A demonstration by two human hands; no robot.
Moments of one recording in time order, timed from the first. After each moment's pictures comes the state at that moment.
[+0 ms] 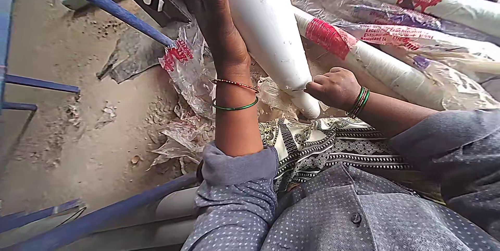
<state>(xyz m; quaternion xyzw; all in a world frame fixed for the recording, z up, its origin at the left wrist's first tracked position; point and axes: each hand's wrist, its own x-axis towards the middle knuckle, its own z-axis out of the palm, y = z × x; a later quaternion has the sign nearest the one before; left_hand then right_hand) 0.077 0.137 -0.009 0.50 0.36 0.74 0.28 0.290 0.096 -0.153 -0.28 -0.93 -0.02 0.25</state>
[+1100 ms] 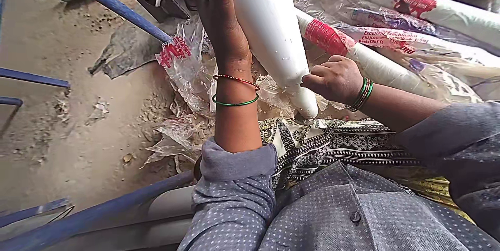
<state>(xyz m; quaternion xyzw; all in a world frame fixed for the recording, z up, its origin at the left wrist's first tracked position) 0.074 0.134 -0.010 0.48 0.37 0.74 0.29 0.285 0.105 -0.122 -0.23 -0.93 -0.07 0.29</state>
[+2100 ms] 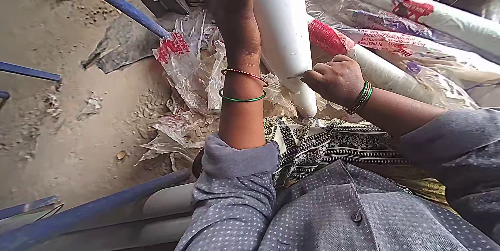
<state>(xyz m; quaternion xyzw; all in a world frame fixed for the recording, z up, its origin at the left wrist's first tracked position) 0.084 0.136 -0.010 0.48 0.40 0.74 0.26 0.279 0.094 -0.117 -0.29 -0.91 -0.10 0.28</state>
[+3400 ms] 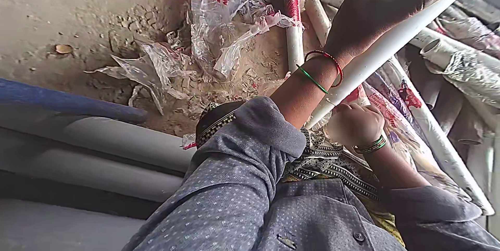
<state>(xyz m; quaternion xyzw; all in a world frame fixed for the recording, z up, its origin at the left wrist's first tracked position) 0.075 0.111 0.002 0.46 0.38 0.72 0.35 0.276 0.065 -0.126 -0.31 -0.91 -0.16 0.22</state>
